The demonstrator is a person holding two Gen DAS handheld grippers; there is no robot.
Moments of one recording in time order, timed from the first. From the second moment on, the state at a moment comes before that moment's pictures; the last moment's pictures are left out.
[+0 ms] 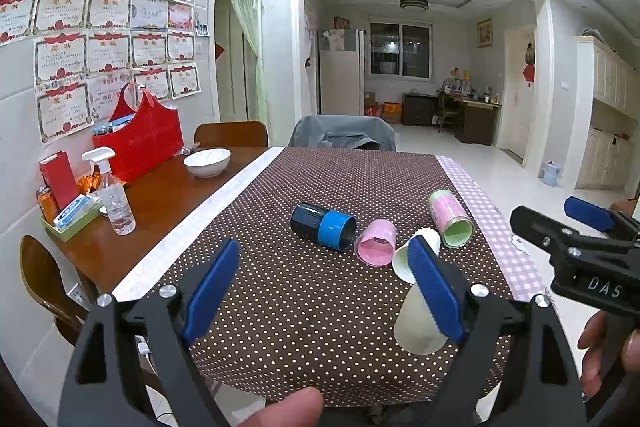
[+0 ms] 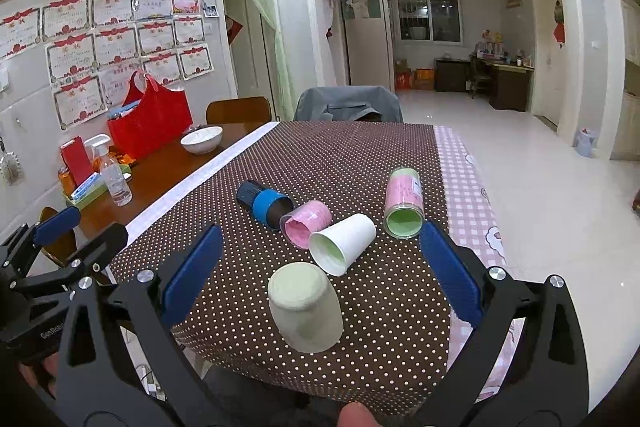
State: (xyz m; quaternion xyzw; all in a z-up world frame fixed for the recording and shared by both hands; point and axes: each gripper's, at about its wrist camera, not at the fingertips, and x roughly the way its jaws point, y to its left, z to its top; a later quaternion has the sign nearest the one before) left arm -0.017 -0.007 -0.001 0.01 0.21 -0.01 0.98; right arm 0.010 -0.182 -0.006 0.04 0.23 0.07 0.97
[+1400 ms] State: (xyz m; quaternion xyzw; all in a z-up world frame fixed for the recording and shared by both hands) left arm -0.016 -0.002 0.003 0.01 0.20 0.00 0.98; right arm 0.007 -0.185 -0.004 0.05 0.23 0.07 0.97
